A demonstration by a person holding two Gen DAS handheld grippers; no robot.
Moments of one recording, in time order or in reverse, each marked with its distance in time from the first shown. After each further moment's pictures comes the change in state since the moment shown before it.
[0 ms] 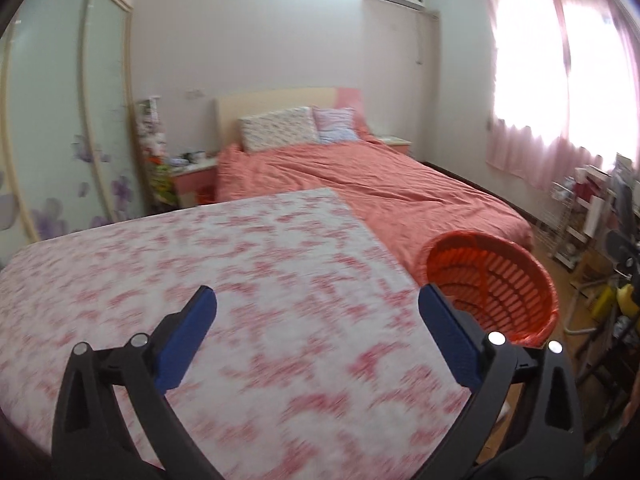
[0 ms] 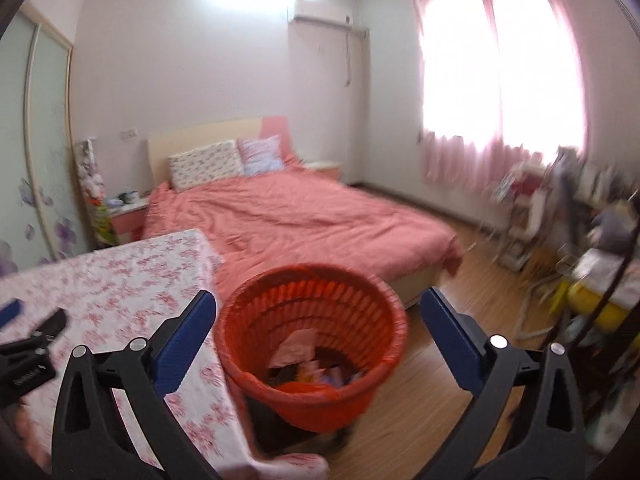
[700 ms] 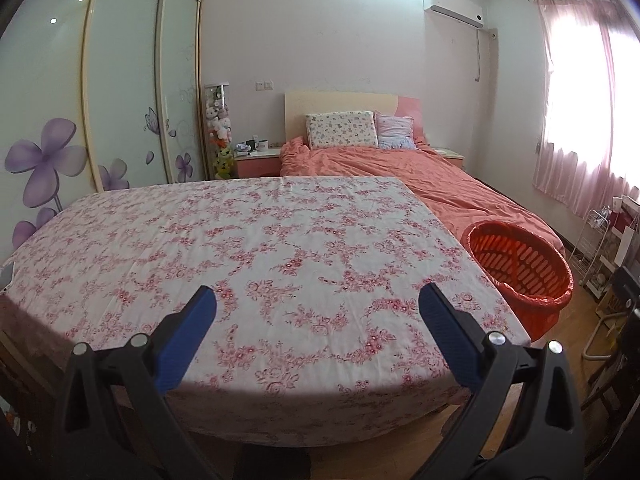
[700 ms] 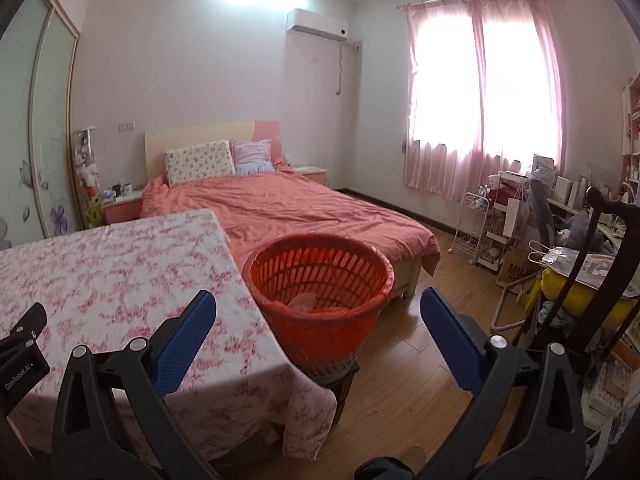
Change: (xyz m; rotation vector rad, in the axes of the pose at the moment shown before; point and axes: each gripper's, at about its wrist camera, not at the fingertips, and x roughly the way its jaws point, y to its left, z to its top) left arm -0.107 0.050 -0.073 -0.126 -0.013 0.163; right arm -0.064 0.034 -0.048 0.006 0.037 -0.002
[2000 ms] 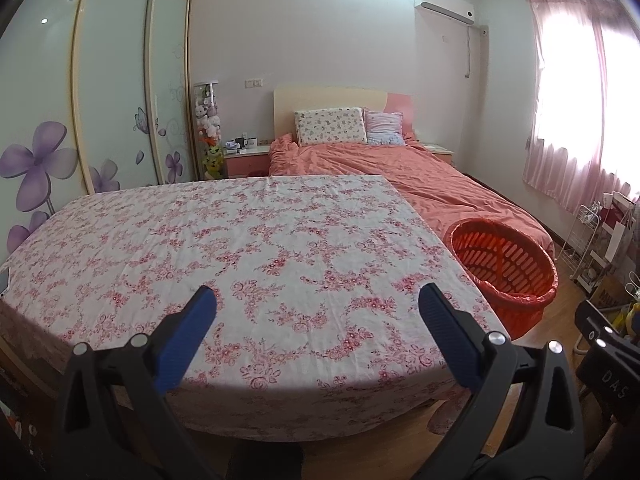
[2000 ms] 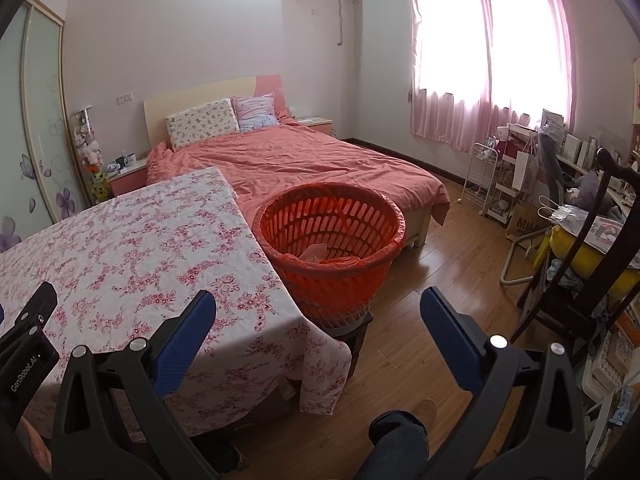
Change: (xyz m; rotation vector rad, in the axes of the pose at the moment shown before) left arm -0.008 -0.015 0.006 0.011 0.019 -0.041; right arm -0.005 0.001 -0.008 0.043 0.170 0.026
